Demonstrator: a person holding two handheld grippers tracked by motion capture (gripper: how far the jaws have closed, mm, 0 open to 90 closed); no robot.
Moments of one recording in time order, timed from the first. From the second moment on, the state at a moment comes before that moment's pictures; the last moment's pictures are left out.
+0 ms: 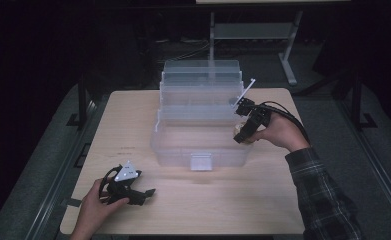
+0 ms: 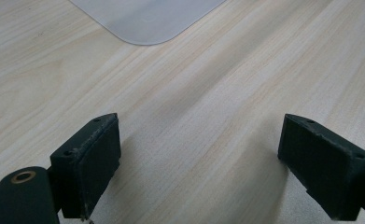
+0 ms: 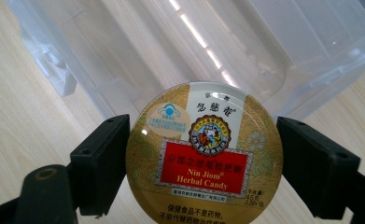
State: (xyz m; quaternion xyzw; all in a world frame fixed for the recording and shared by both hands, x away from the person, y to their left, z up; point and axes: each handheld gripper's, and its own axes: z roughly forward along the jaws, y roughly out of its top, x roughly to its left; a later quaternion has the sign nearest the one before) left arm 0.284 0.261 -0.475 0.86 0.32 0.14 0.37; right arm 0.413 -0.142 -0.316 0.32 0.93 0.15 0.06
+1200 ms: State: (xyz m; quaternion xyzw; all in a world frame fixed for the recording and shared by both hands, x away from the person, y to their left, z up) left arm 0.284 0.261 -0.475 0.86 0.32 0.14 0.37; right arm 0.424 -0.124 -0.341 0.33 0.93 0.14 0.05
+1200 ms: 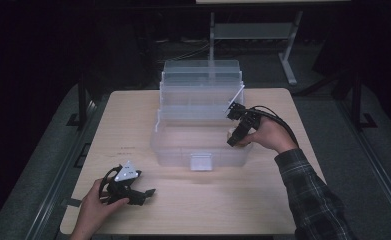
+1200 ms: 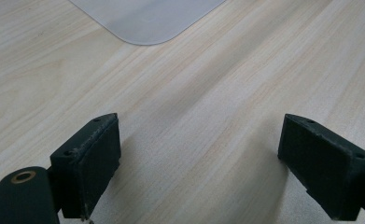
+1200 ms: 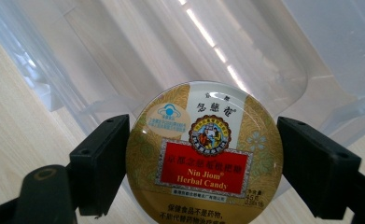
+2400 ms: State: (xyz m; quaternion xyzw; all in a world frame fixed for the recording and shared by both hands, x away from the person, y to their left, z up) left arm 0.284 0.261 -0.475 0.86 0.32 0.14 0.37; right arm 0.379 -0.184 -0.323 0.35 0.91 0.20 0.08
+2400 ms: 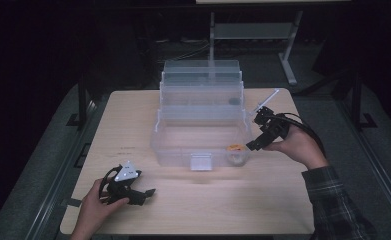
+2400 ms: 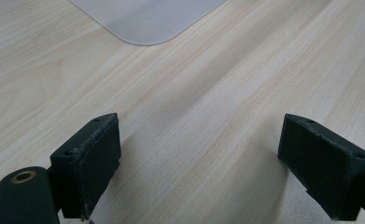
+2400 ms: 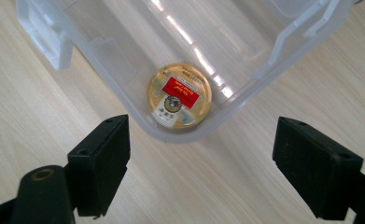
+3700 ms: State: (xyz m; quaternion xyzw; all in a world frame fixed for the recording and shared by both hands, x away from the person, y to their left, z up) left arm 0.283 0.261 -0.475 0.86 0.32 0.14 0.37; right arm 0.316 -0.235 -0.407 0.39 0.88 0.26 0.11
